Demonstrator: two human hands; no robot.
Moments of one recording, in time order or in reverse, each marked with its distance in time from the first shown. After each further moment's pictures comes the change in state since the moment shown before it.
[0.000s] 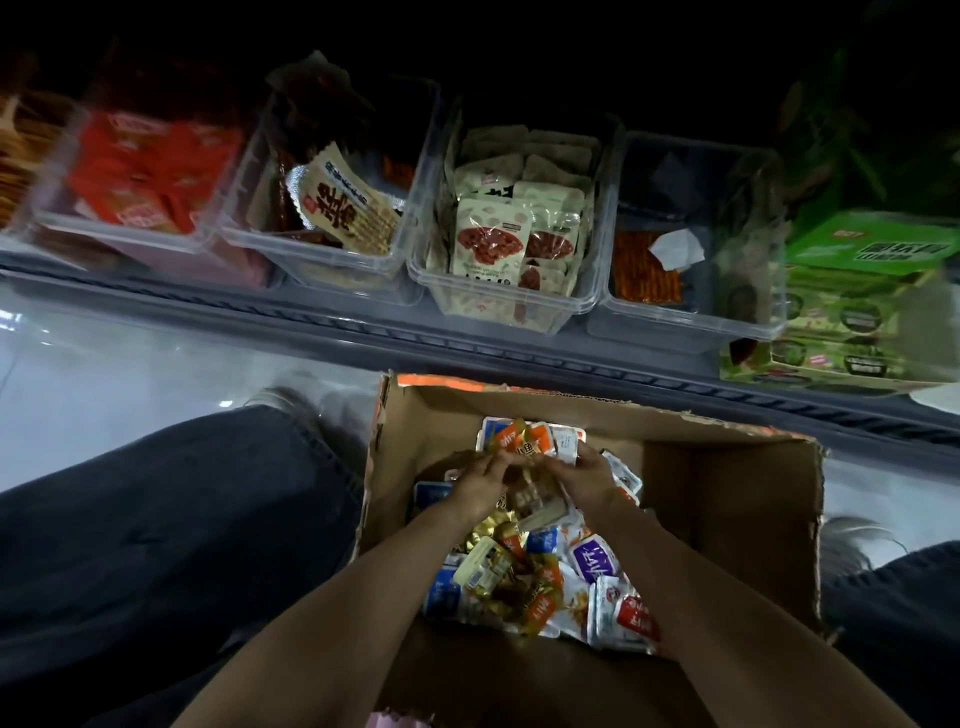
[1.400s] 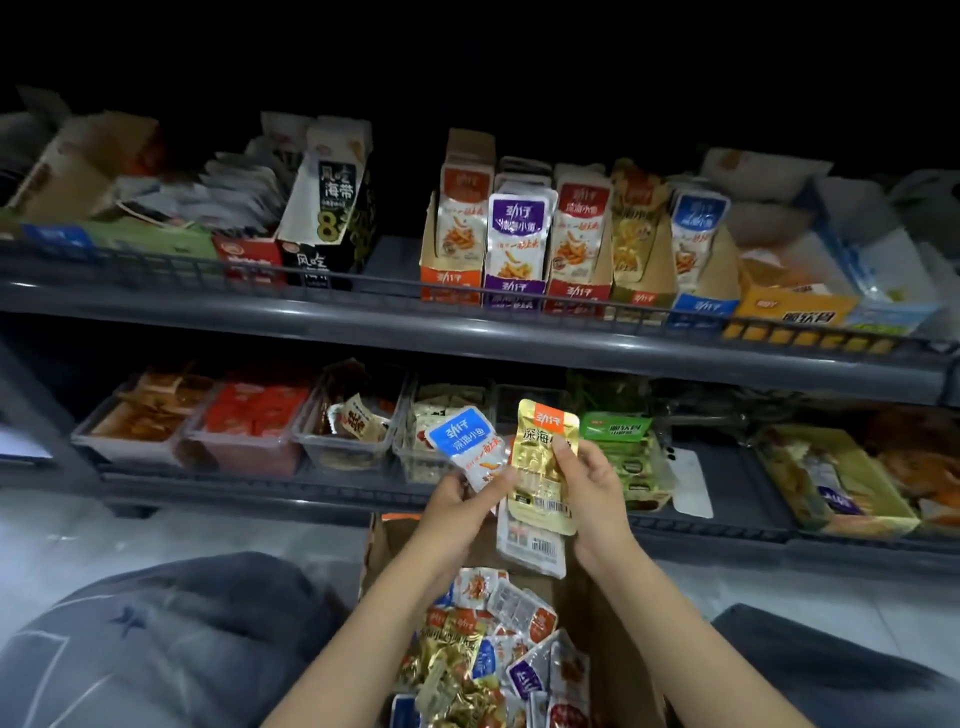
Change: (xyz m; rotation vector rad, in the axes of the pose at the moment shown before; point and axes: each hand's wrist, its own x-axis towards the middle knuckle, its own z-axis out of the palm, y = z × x) left_hand -0.285 0.160 -0.012 -0.617 0.033 0.611; right_hand -0.305 -0.175 -0.040 0.404 0.071 -0.700
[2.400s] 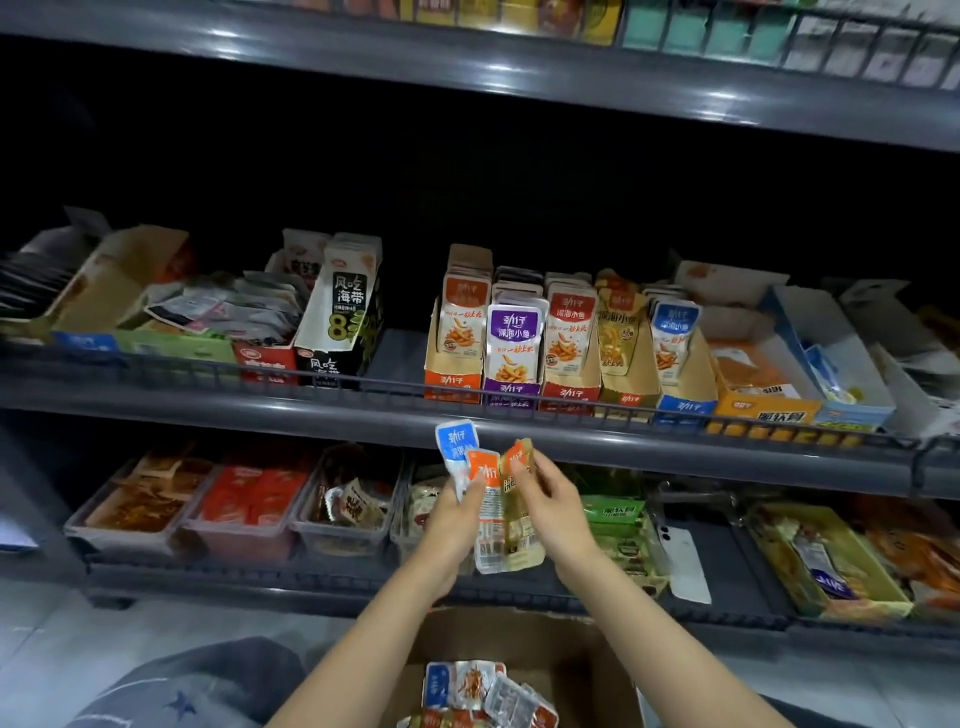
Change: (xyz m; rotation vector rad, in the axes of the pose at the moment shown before) left_hand 0.036 0.084 0.011 0.071 0.086 0.037; right_hand 0.030 -0.066 0.061 -0.407 -0.130 -0.122
